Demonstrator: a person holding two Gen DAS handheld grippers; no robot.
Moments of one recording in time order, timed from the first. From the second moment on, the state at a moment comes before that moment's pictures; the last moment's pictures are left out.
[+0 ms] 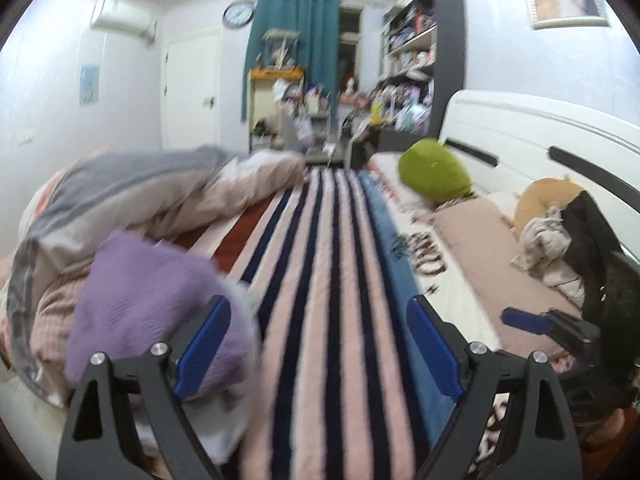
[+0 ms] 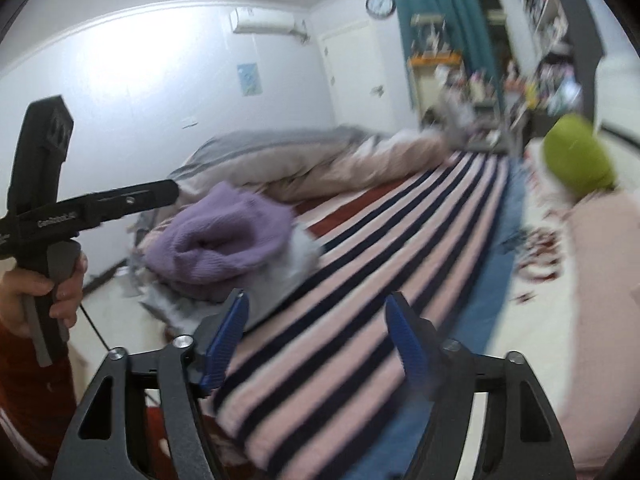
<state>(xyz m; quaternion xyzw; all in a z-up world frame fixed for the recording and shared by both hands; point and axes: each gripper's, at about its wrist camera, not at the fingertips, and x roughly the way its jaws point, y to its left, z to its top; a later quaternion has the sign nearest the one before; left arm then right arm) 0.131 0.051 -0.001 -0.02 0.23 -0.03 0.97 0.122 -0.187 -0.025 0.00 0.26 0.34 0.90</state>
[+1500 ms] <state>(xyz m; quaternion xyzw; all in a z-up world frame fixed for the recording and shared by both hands) 0.082 -0.036 -0.012 0.00 0.11 -0.02 0.99 0.028 -0.288 0.001 0.01 0.15 0.20 0.97</state>
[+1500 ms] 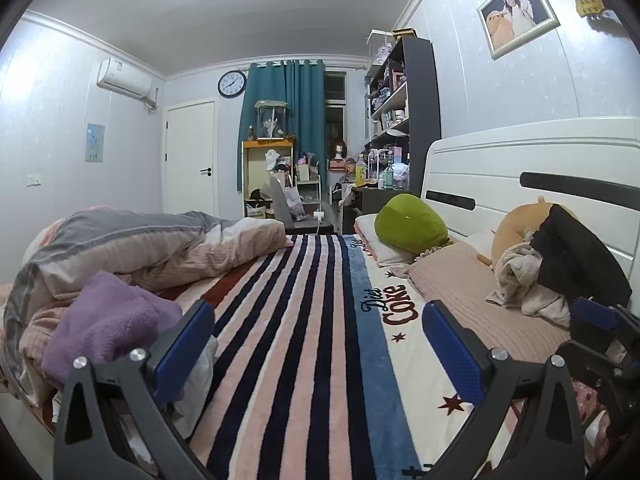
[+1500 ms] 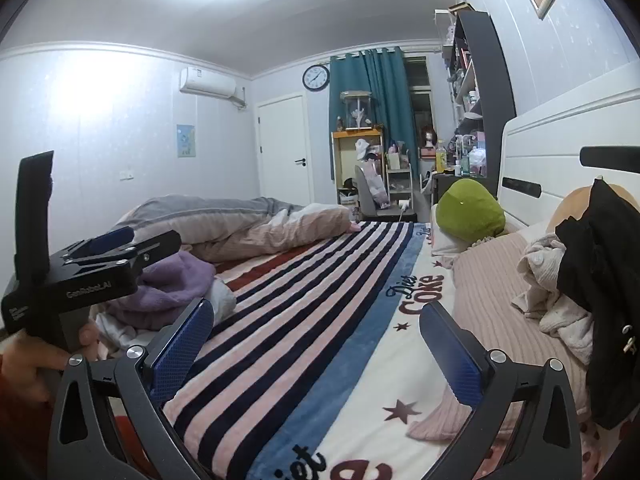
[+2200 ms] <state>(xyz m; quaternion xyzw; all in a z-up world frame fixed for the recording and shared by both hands) 0.074 -0.030 -0.013 -0.01 0.11 -0.03 0.99 0.022 -0.281 0.006 0.03 0.15 0.21 0.97</state>
